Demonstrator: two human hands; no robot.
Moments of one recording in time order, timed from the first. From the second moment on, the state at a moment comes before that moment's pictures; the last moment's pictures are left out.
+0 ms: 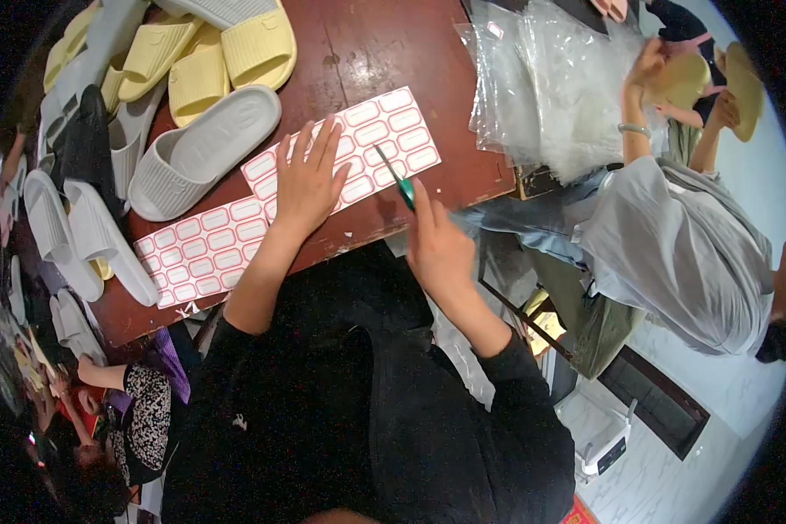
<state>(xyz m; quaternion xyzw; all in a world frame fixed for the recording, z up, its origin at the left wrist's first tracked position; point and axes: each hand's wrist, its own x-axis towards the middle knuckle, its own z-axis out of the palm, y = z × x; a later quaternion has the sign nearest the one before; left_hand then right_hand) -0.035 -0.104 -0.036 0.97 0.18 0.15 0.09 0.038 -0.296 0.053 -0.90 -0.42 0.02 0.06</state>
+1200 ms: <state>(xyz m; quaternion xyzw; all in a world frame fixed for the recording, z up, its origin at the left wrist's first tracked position) -0.070 -0.099 -0.051 0.97 0.21 0.15 0.06 -0.023 -0.302 0.032 -0.91 -0.41 0.06 0.01</state>
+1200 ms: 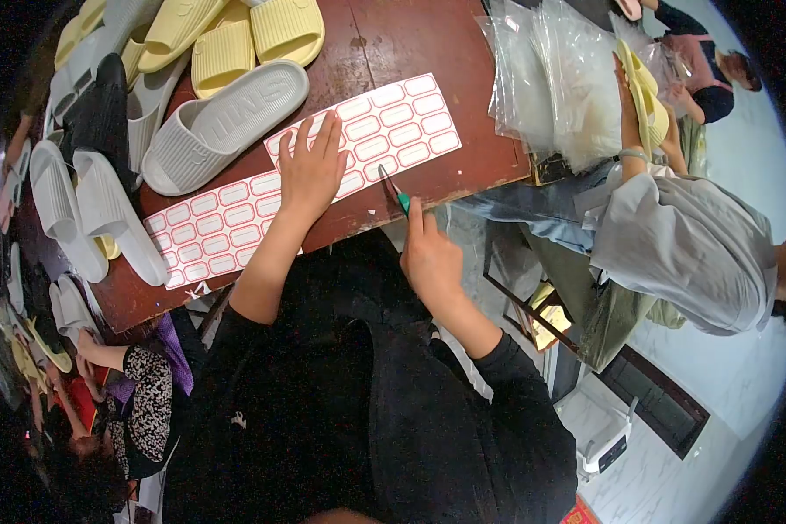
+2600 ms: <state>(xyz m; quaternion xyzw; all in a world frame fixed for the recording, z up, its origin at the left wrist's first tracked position) -0.107 -0.082 -0.043 0.95 0.20 0.17 0.14 -0.059 -0.297 0.041 -0.91 -0.41 0.08 -0.03</state>
